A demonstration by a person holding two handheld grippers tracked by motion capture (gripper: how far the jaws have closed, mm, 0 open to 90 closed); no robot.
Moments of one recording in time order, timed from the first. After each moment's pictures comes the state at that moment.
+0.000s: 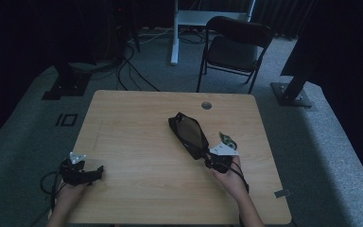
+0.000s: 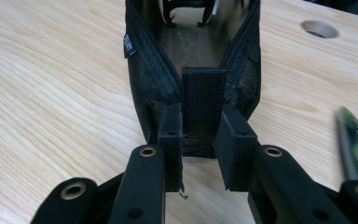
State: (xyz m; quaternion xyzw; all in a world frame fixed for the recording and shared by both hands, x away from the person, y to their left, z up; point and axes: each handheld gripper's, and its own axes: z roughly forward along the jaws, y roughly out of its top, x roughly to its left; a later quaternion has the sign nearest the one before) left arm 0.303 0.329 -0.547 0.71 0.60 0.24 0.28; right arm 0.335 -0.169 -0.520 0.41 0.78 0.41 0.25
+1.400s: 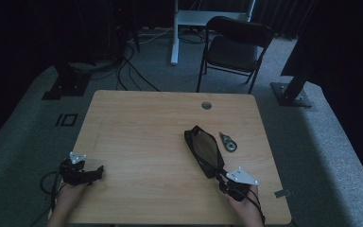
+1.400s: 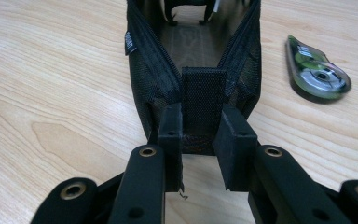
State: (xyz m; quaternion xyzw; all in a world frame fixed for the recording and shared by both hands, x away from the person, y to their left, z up) left arm 0.304 0.329 -0.547 0.71 0.60 0.24 0.28; right arm 0.249 -0.205 -0.526 0.46 0.75 0.41 0.26
